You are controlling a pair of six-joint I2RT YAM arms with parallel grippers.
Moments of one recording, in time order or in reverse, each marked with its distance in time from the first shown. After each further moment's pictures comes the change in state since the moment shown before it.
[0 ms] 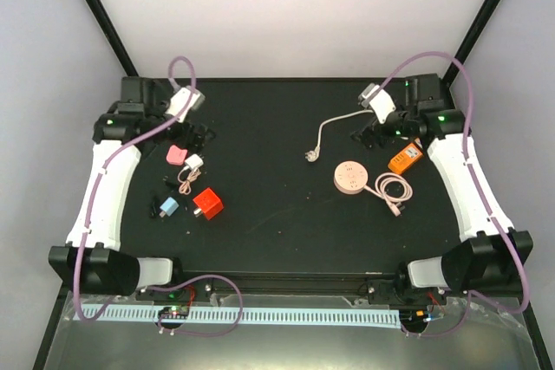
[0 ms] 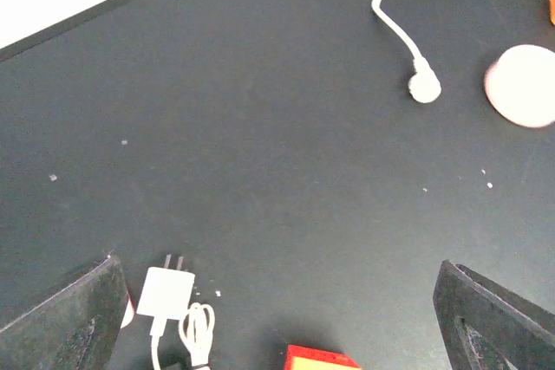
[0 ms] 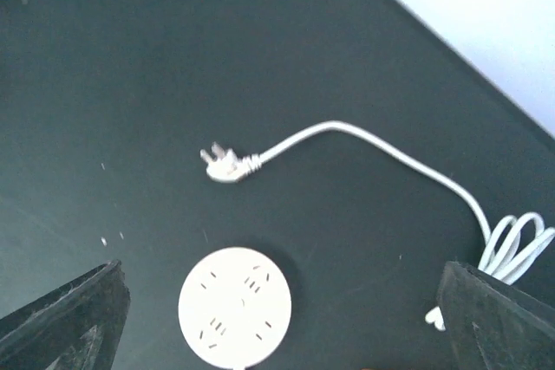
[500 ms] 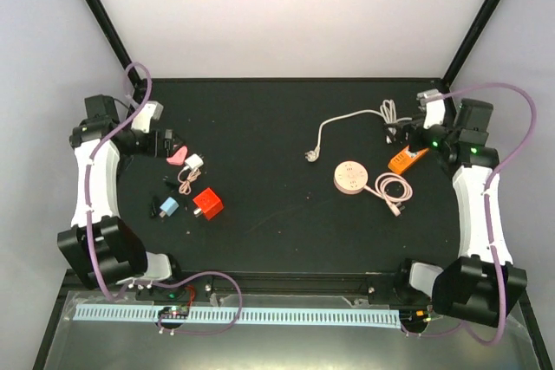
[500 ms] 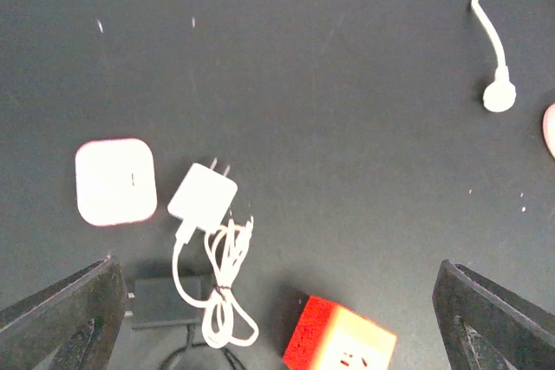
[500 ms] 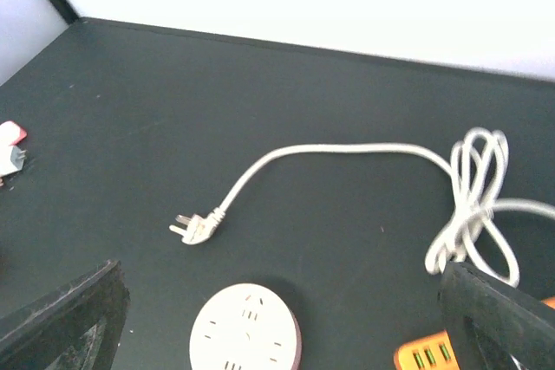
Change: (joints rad) left arm 0.392 0.078 -0.087 -0.012 0.191 -0.010; right arm -0.312 -0.201 -0.250 0.303 -0.245 0.395
